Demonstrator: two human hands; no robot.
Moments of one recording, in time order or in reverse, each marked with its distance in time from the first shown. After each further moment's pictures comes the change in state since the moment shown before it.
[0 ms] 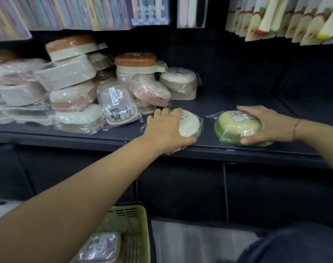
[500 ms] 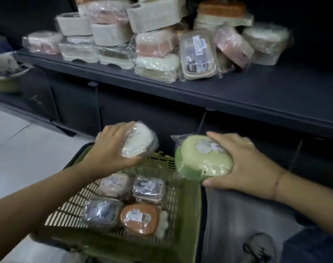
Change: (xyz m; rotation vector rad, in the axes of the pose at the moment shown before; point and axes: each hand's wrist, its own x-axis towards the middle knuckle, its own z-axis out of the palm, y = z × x) left_hand -0.251 -0.224 0.041 -0.087 0.126 -0.211; right_hand -0.085 -0.205 0.164 0.089 -0.131 -0.364
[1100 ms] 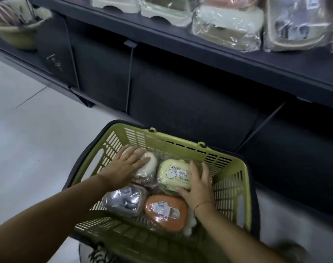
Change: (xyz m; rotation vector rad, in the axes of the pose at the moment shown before) left_hand -0.066 -0.166 0.140 0.405 -0.509 0.202; right_hand 0.119 -0.031 0.282 0.120 0.013 0.311
